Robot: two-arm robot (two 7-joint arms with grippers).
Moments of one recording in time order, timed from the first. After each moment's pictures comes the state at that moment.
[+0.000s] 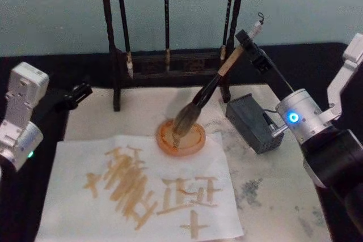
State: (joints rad) left arm -0.20 0.60 0.45 -1.41 -0.25 -0.12 0.03; right arm 0.29 0.30 -0.38 -1.31 1.24 -0.06 0.42
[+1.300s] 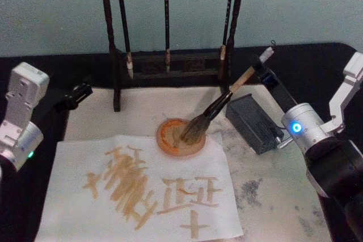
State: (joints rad) left arm -0.20 0.60 0.45 -1.41 -0.25 -0.12 0.03; right arm 0.26 0.25 -0.31 -1.25 1.18 -0.02 0.27
